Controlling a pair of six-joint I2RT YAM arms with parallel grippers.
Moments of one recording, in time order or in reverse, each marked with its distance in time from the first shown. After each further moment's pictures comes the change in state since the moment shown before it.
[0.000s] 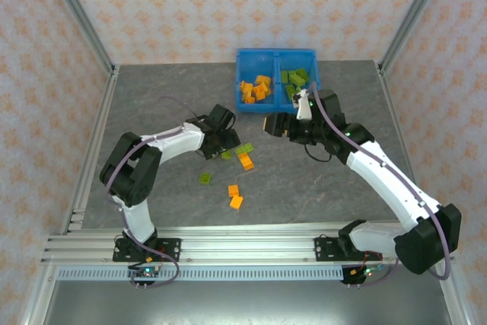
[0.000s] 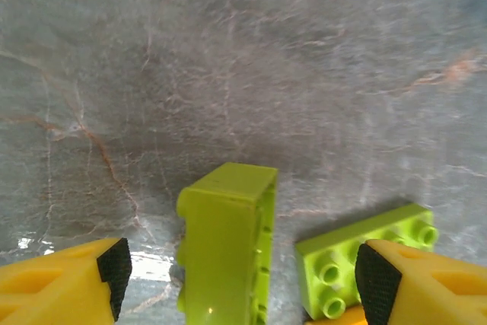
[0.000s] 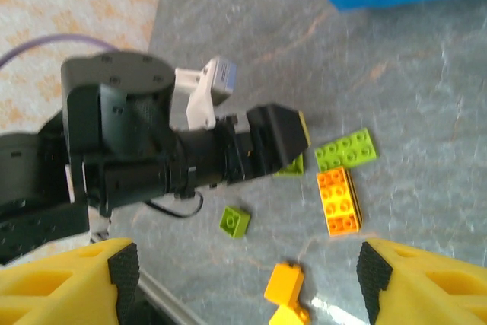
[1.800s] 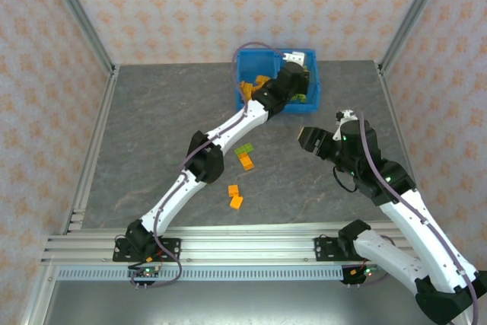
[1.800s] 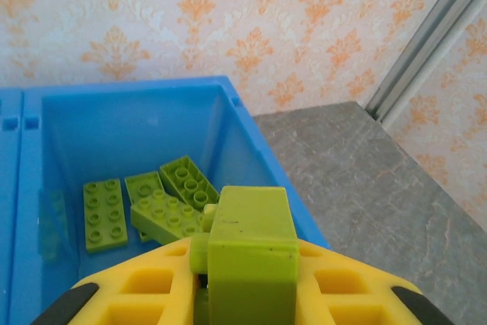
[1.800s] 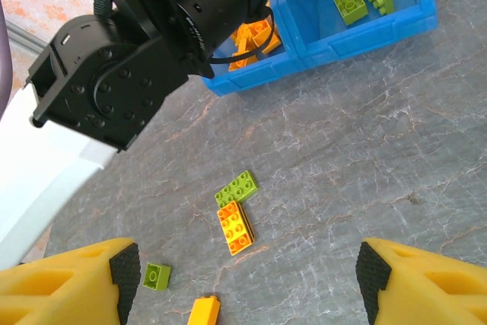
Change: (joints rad) left arm -0.197 0.918 1.587 0.203 -0.268 0.649; right arm 0.012 -0.423 -0.129 -0.175 0.443 0.053
